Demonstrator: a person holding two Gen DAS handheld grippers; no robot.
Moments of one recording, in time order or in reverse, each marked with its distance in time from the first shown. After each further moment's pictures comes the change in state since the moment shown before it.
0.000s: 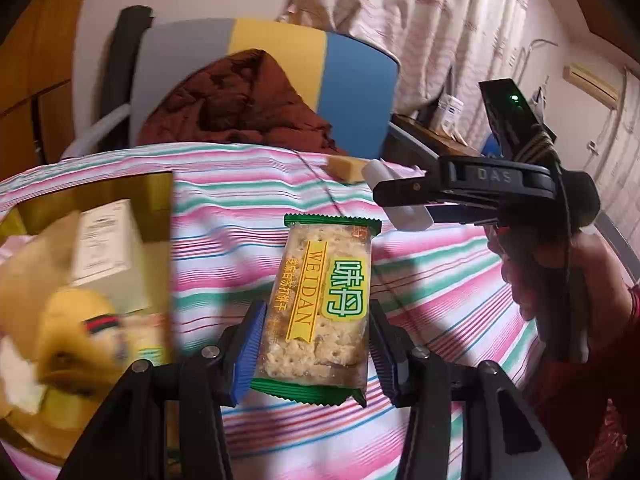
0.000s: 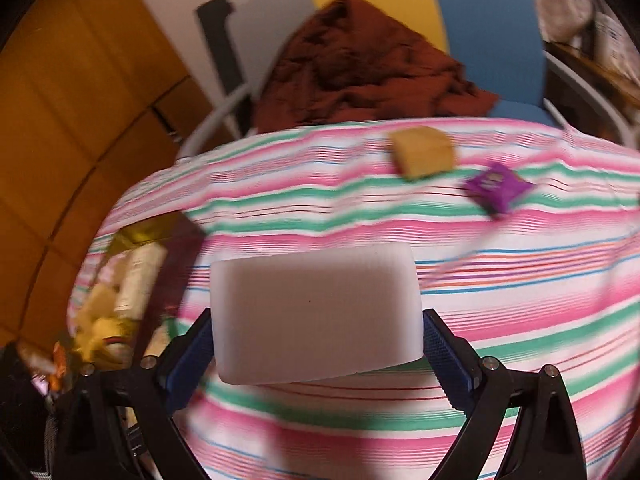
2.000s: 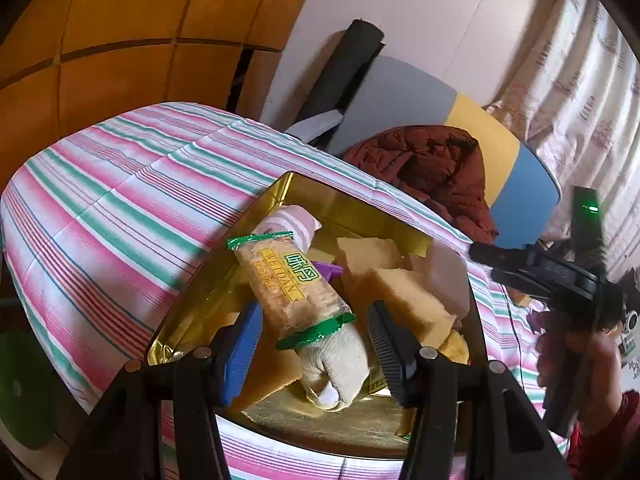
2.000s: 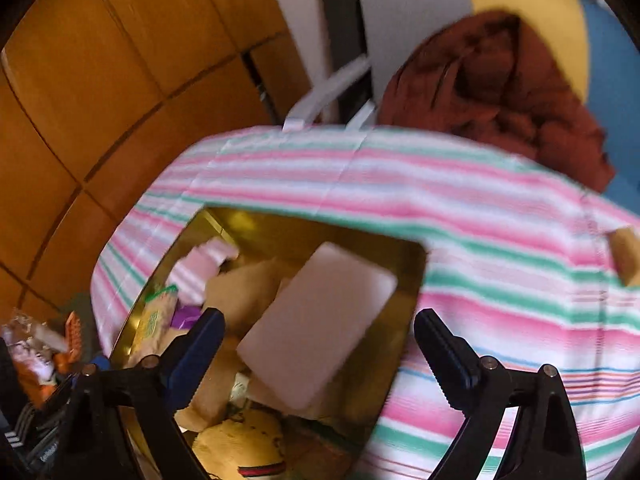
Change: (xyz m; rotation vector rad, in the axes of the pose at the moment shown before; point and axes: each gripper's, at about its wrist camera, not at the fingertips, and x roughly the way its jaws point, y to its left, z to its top) left arm -0.113 0.210 -0.031 -0.522 -0.147 0.359; right arm 0.100 0.219 0.033 -0.254 0.030 0.097
